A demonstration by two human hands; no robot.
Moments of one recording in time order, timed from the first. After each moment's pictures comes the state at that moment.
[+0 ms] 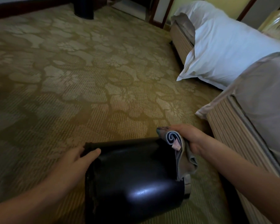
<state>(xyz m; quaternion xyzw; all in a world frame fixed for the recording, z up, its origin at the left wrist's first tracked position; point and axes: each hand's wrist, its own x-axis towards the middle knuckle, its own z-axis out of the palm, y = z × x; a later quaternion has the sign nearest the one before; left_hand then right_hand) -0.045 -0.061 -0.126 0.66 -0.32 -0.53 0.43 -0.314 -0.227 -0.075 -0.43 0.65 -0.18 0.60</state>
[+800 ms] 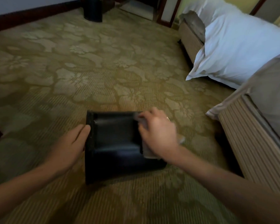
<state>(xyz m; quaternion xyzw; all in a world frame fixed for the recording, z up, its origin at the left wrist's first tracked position) 0.006 -0.090 -0.156 0.65 -0.48 -0.33 0.48 -0.214 -0.187 -0.095 -0.86 0.48 -0.18 -0.03</state>
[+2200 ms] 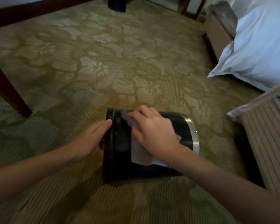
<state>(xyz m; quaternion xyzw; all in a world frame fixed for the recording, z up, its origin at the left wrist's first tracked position) 0.001 -0.075 -0.152 0.61 -0.45 -0.45 0.48 -0.172 -0.154 -0.106 -0.94 0.31 -0.16 -0.05</state>
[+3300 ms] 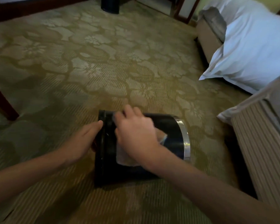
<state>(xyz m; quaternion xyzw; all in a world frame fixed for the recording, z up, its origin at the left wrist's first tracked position) 0.002 -0.082 -0.161 0.60 -0.45 -0.44 0.50 -0.143 -0.143 -0.098 -0.92 0.34 -0.11 -0.13</state>
